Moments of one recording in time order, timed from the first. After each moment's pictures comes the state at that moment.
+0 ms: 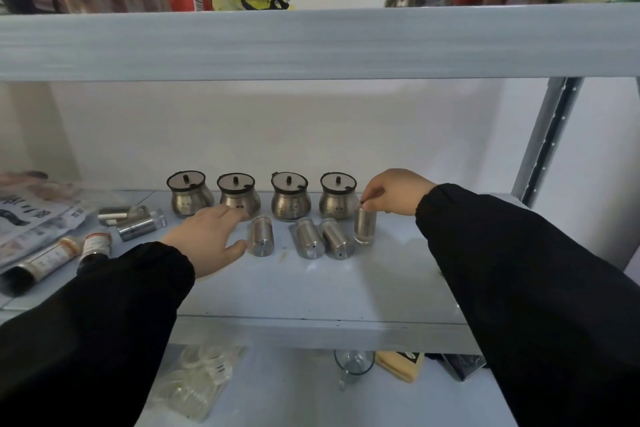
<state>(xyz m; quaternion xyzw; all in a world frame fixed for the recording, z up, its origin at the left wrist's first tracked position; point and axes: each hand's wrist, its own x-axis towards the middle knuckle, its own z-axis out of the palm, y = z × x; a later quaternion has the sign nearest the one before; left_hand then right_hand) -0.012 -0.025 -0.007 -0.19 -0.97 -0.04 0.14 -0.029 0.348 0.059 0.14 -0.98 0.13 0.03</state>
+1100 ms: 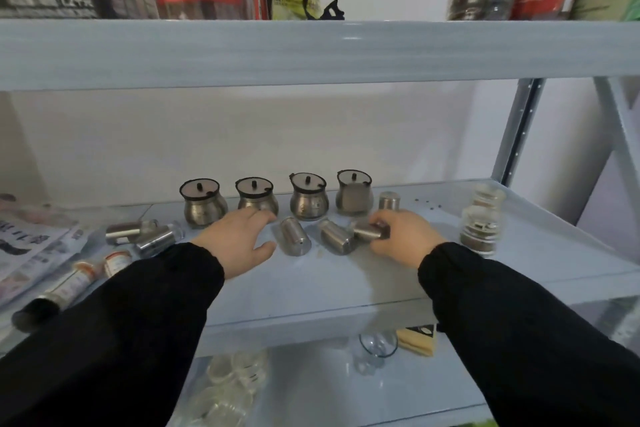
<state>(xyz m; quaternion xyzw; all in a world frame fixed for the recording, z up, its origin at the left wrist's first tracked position) -0.034 -0.064 -0.006 -0.31 -0.94 -0.08 0.13 0.048 0.256 -0.007 -0.02 -0.98 0.17 0.11</state>
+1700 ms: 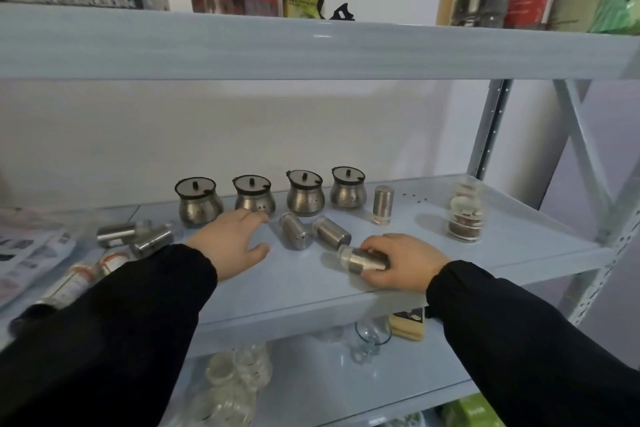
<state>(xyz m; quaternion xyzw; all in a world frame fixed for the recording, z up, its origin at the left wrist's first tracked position) -0.046 -0.095 -0.017 -0.36 -0.92 -0.10 0.12 0.098 0.223 -0.023 0.05 -0.99 0.11 0.06</state>
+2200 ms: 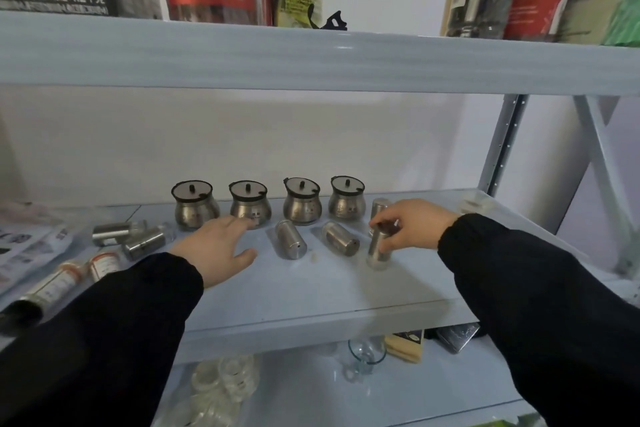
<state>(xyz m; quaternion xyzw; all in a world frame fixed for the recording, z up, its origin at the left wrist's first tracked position) -0.044 -0.087 -0.020 -0.29 -0.95 -0.10 0.12 0.049 0.285 0.042 0.04 -0.99 0.13 0.02</state>
